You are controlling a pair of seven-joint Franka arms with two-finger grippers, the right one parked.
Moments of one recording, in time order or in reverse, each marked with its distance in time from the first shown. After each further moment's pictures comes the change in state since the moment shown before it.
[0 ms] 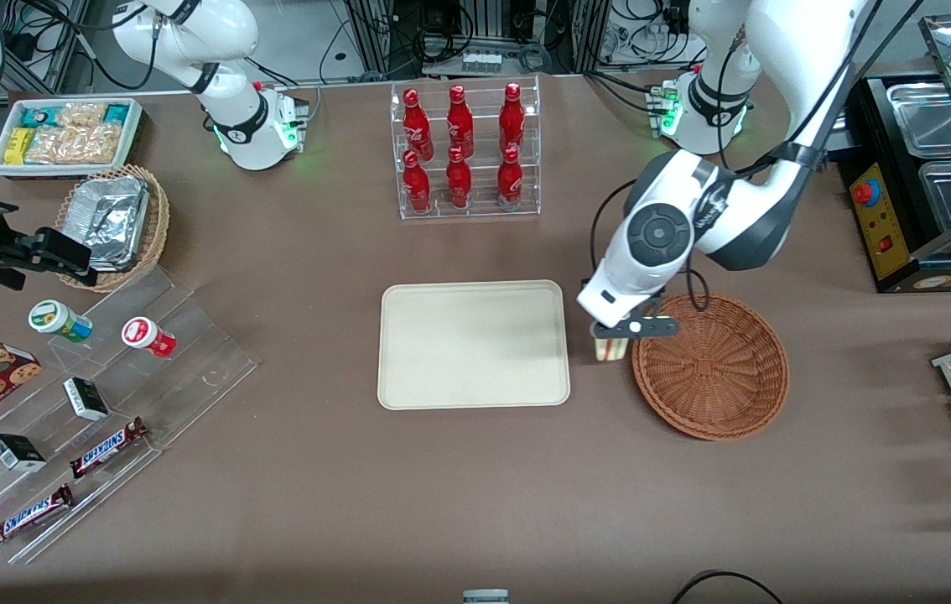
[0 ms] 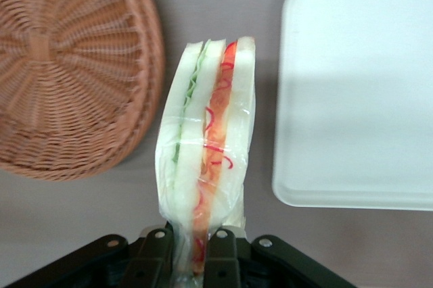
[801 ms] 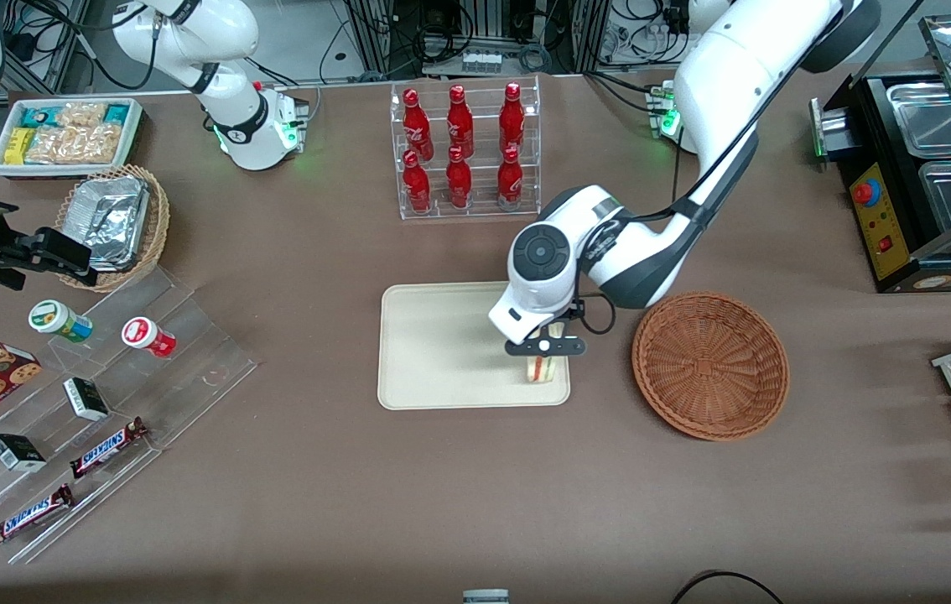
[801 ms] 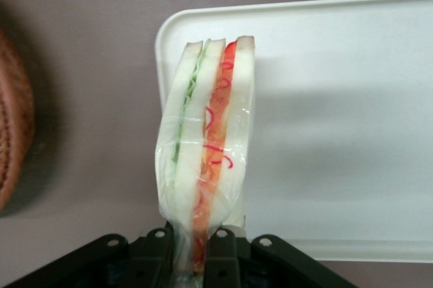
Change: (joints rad) arm -0.204 0.307 -0.003 0.305 0.195 0.006 -0.203
